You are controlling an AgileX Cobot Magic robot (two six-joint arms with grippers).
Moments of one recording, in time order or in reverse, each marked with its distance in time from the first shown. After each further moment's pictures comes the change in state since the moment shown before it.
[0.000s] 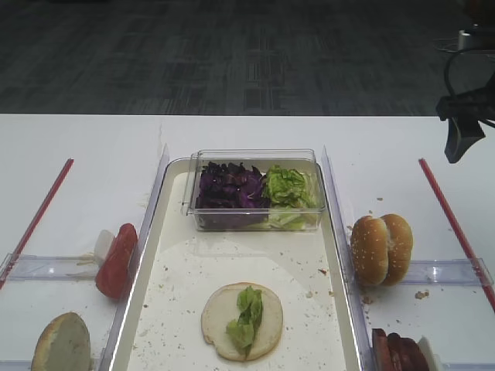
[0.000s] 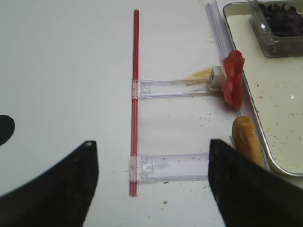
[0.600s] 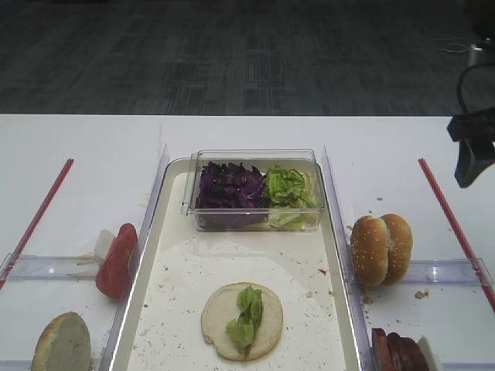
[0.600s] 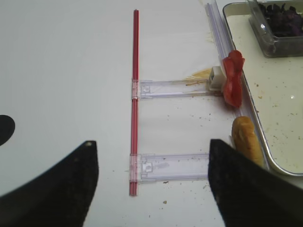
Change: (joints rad) left arm 0.000 0.000 0.000 0.000 0.000 0.000; right arm 0.000 -0.129 0.164 0.026 0.010 -0.015
